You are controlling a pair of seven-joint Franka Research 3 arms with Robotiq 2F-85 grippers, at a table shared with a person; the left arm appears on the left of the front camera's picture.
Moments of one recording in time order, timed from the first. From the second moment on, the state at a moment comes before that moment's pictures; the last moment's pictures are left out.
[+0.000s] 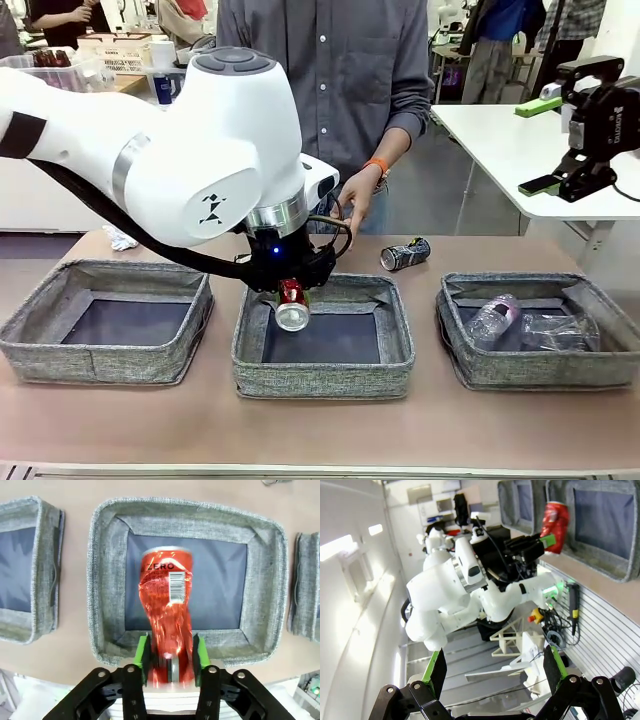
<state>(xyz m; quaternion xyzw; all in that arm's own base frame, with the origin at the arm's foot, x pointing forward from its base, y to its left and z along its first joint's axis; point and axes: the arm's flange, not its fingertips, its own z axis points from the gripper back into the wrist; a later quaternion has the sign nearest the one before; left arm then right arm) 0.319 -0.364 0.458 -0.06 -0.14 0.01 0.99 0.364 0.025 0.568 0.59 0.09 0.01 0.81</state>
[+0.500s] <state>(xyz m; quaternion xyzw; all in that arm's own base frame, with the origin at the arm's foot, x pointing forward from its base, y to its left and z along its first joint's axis) 0.322 -0.363 0.460 -0.07 -0.14 0.03 0.99 0.364 0.025 0.568 0.59 0.09 0.01 0.81</state>
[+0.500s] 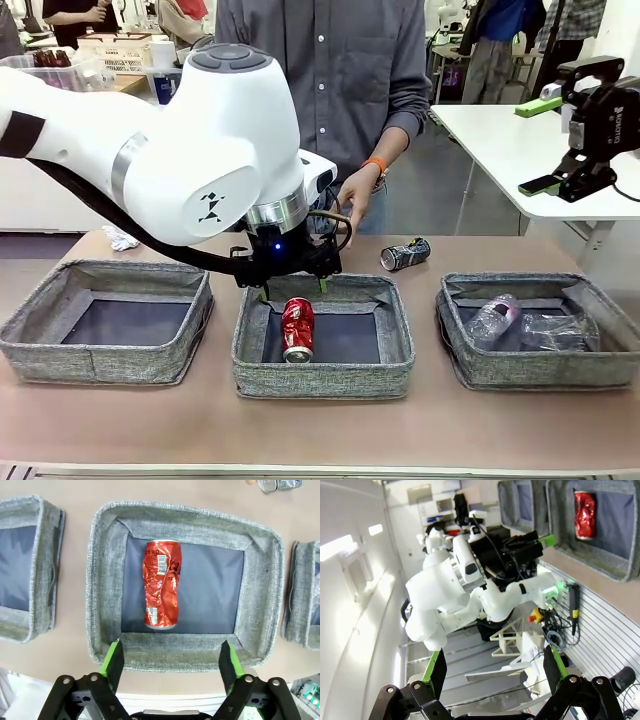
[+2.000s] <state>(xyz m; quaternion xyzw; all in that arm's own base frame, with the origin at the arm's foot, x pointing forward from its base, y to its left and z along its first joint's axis) 0.265 -0.087 0.606 -0.60 -0.11 0.07 0.79 0.364 0.024 0.568 0.59 0.09 0.01 0.80</state>
